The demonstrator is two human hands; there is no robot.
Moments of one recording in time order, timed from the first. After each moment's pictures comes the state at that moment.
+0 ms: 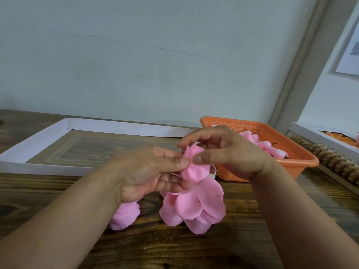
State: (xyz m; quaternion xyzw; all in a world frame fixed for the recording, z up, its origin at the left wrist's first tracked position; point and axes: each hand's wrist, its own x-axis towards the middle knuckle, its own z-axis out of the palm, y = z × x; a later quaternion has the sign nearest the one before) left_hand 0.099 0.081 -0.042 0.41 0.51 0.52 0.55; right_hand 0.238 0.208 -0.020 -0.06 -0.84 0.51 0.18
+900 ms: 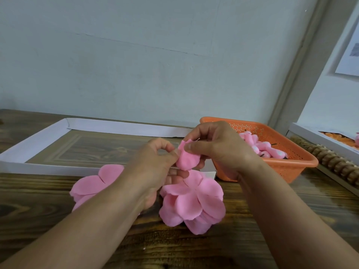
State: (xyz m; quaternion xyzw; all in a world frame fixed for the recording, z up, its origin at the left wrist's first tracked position) left_hand 0.120 0.094 -0.050 0.32 0.57 0.65 0.38; right_hand 0.219 0.208 -0.027 -0.15 -0.80 0.50 0.30
